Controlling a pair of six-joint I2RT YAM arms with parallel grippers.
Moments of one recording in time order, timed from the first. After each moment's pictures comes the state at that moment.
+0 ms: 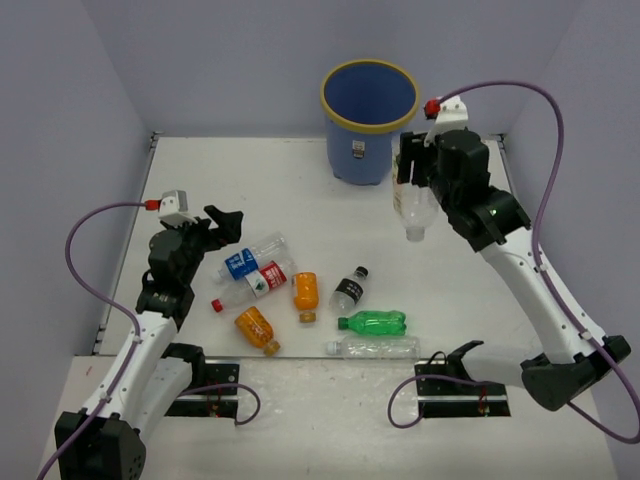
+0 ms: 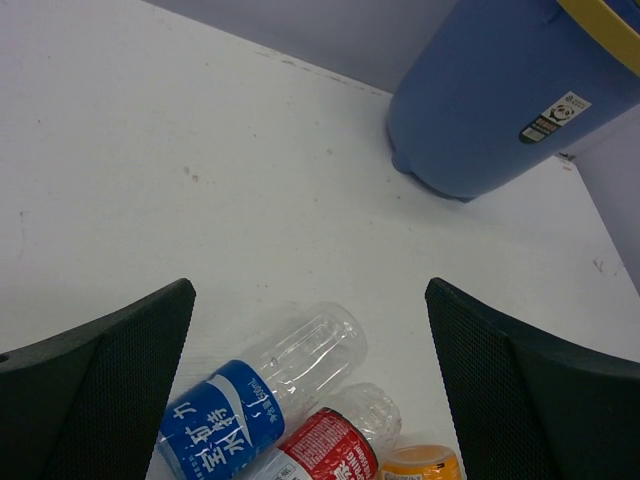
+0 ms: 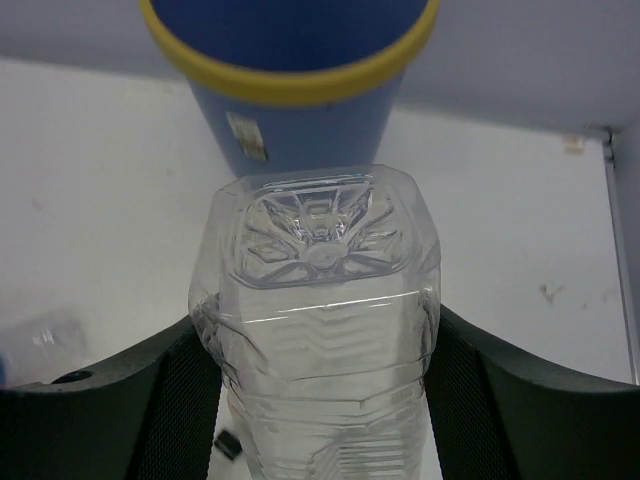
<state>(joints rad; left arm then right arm) -0.13 0.75 0.46 0.16 0.05 -0.49 0.49 1.23 1.45 -0.59 0.35 0.10</state>
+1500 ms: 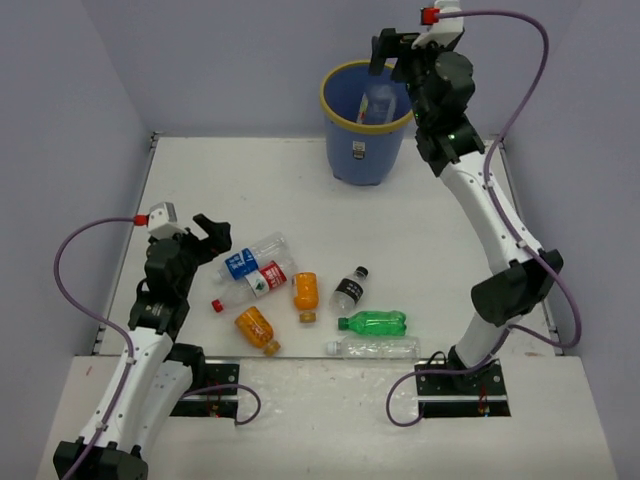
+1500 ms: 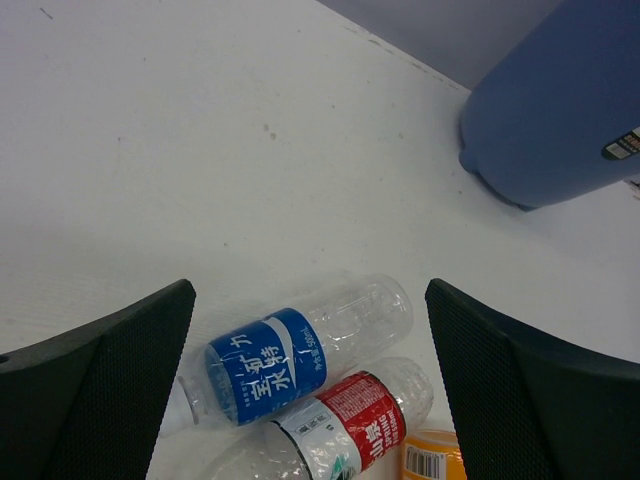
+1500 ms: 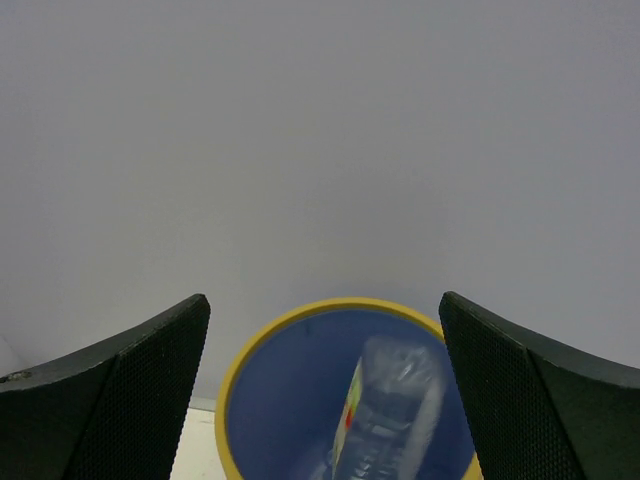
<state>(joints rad) -0.13 0.62 0.47 -0.10 -0.11 -0.54 0.39 1.78 1.97 0.08 0.21 0.03</state>
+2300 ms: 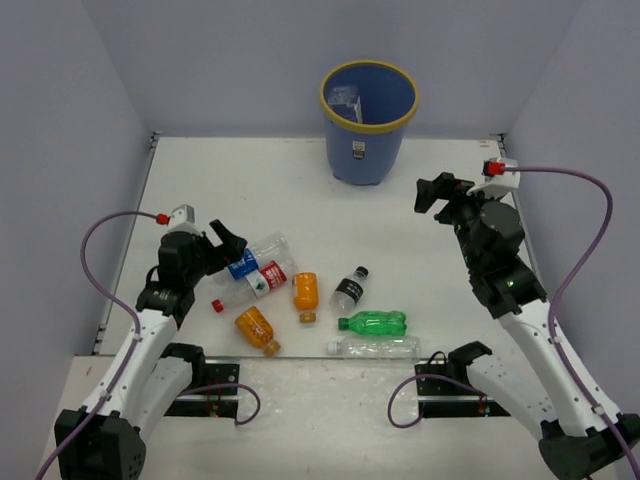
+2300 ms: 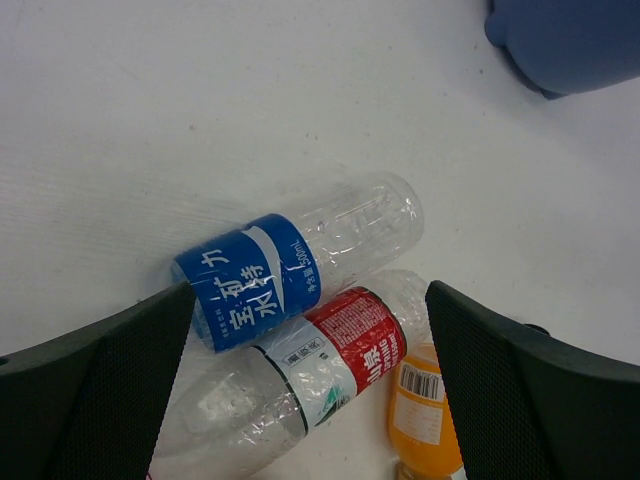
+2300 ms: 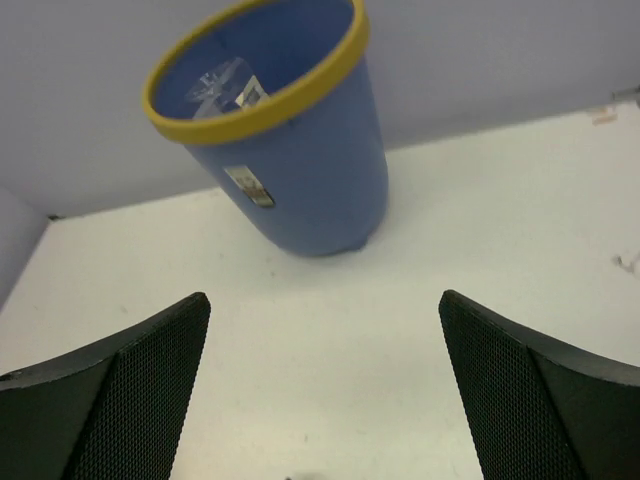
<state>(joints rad) -0.13 0.77 0.47 -0.20 0.06 -0.61 0.39 0.80 0.89 -0.17 0.32 0.36</state>
